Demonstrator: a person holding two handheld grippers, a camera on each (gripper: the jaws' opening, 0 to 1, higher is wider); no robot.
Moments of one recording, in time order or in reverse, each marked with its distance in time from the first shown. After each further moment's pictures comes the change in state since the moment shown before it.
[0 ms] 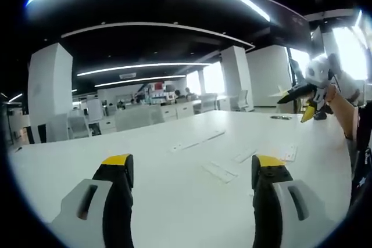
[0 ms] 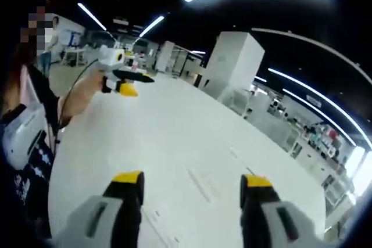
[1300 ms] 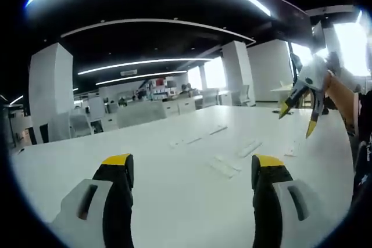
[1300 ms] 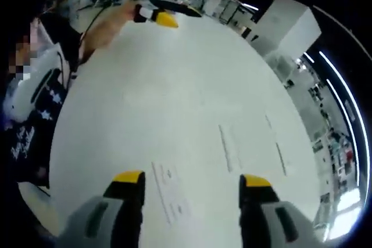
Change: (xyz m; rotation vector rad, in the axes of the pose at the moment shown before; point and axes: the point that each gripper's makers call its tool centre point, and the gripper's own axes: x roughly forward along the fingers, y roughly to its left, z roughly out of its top) left arm 0.006 -0.003 -0.004 0.015 0.034 0.012; right arm 0.018 0.022 -0.064 -0.258 0.465 0.261
